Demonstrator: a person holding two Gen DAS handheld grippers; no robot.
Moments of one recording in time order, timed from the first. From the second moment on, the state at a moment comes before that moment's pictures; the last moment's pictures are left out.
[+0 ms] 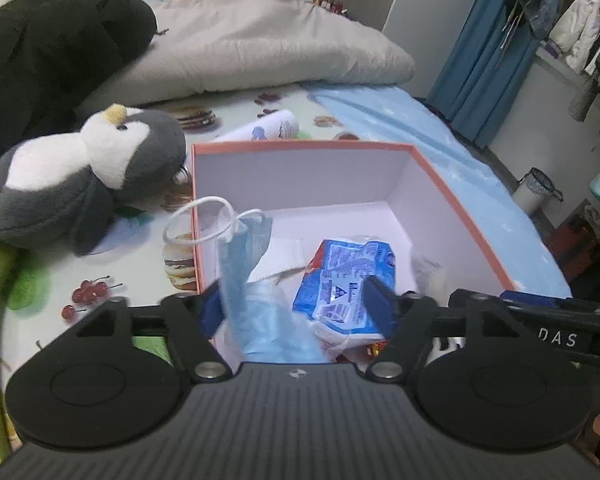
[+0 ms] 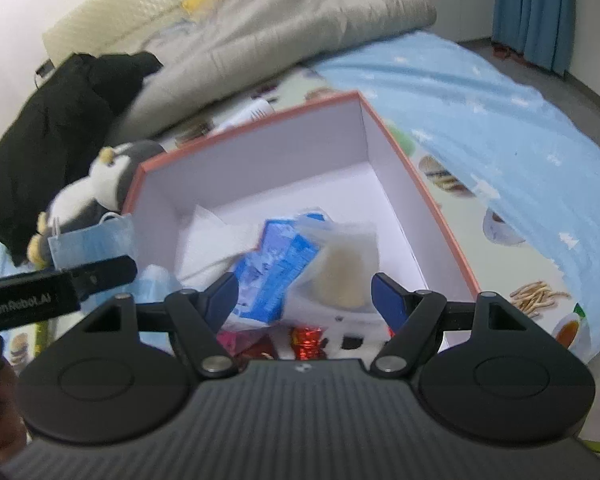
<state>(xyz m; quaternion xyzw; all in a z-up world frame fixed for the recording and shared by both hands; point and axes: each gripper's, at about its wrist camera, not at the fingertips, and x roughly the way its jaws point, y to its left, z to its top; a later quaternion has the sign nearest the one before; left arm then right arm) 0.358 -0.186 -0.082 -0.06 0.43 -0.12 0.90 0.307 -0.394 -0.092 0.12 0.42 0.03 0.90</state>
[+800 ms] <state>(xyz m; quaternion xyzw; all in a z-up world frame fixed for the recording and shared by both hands) 0.209 -0.128 0.038 -0.04 0.33 -0.11 0.94 0.169 -0.355 0.014 0.11 0.30 0.01 0.95</state>
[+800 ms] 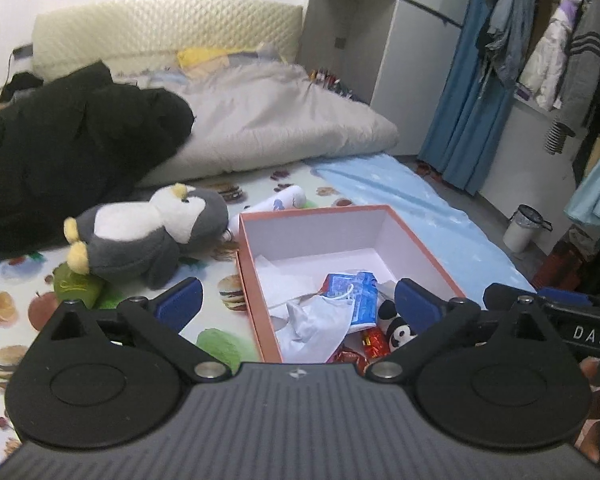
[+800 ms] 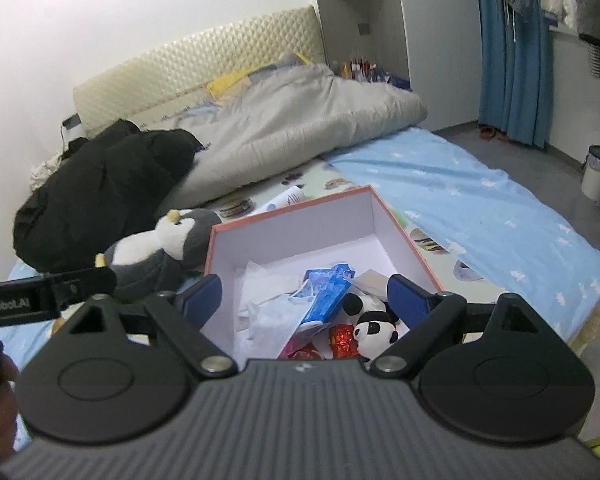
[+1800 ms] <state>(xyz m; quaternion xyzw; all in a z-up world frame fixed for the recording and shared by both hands) 0.109 -0.115 0.018 -0.03 0.33 -0.09 0.94 0.080 -0.334 -0.006 0.08 0.28 0.03 0.96</state>
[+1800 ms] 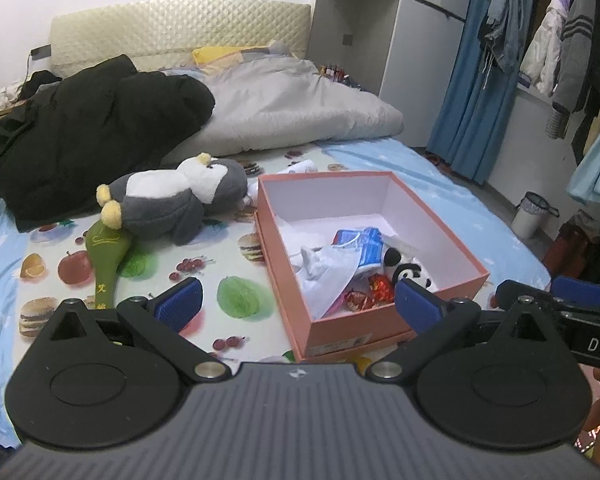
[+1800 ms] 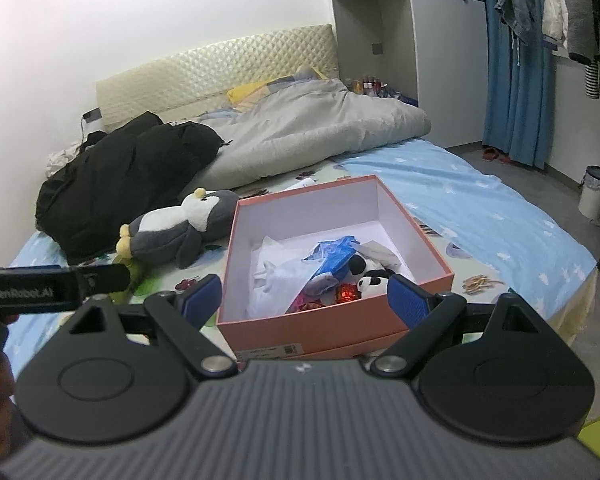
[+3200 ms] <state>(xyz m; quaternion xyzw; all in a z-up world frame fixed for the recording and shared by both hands) 0.111 -0.115 0.016 -0.03 0.33 -0.09 0.94 0.077 -0.336 -0.006 0.08 0.27 0.03 0.96</state>
